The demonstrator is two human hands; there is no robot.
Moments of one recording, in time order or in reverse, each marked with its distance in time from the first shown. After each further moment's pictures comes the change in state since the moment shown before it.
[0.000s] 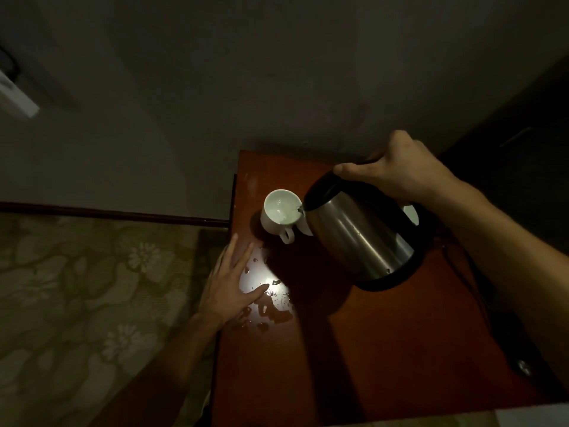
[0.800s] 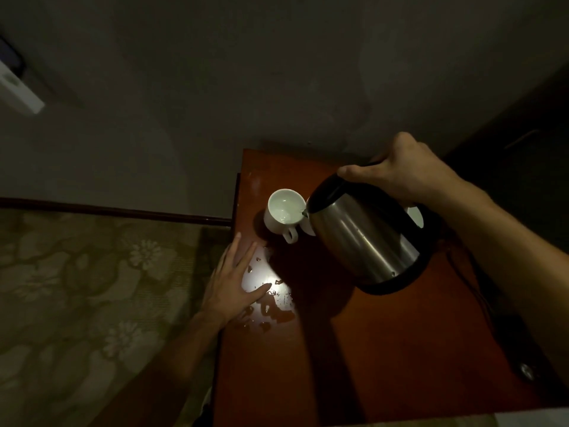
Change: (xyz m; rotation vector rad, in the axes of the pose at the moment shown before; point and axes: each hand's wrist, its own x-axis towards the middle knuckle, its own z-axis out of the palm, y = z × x) left_hand 0.000 -0.001 0.000 0.013 0.004 -0.008; right_hand 0.003 0.000 0.001 -0.047 -0.019 0.050
